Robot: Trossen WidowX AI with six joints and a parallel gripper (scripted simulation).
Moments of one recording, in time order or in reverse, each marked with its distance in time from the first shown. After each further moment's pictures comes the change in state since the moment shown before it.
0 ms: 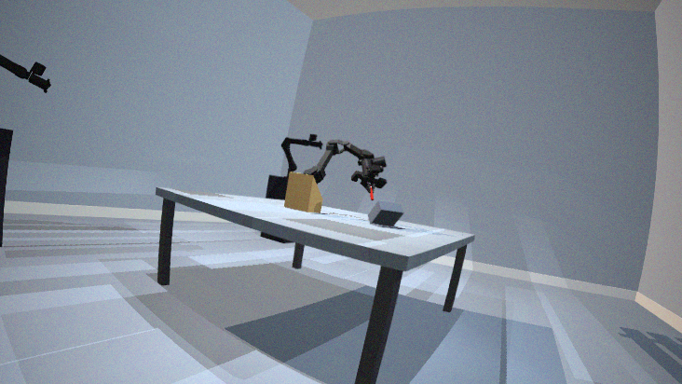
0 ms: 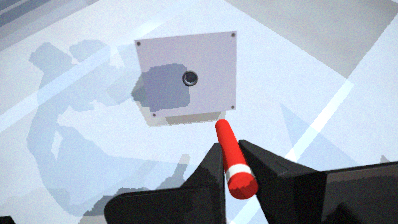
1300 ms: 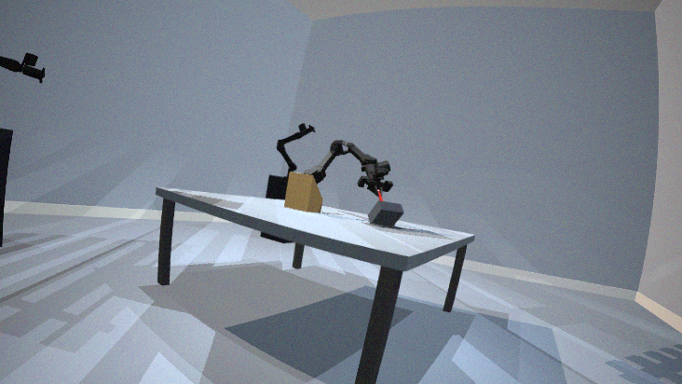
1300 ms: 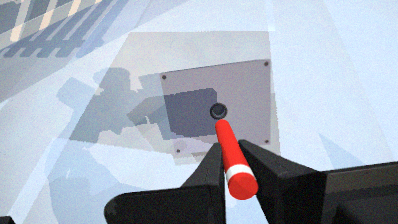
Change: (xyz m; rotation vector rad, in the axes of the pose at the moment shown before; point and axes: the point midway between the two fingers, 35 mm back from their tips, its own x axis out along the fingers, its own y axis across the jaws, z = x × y) arm 0.033 0.025 0.026 0.045 -0.139 0.061
